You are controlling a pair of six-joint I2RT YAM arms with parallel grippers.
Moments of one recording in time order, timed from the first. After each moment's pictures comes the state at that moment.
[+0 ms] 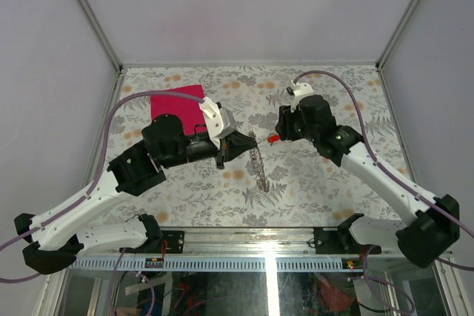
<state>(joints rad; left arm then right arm) -0.98 0.99 1.21 -0.27 0.29 0.04 0.62 1.18 1.02 -0.39 0.08 0.23</state>
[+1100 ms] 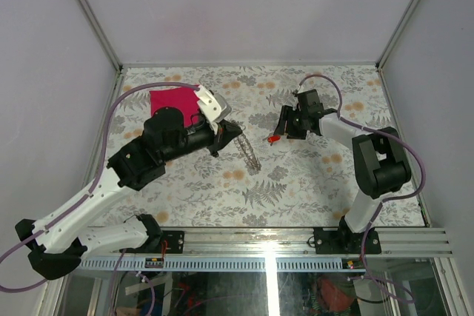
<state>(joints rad) -0.87 1.00 1.19 -0.37 0.17 0.01 0.32 1.76 1.08 -0.26 -0.23 0.47</state>
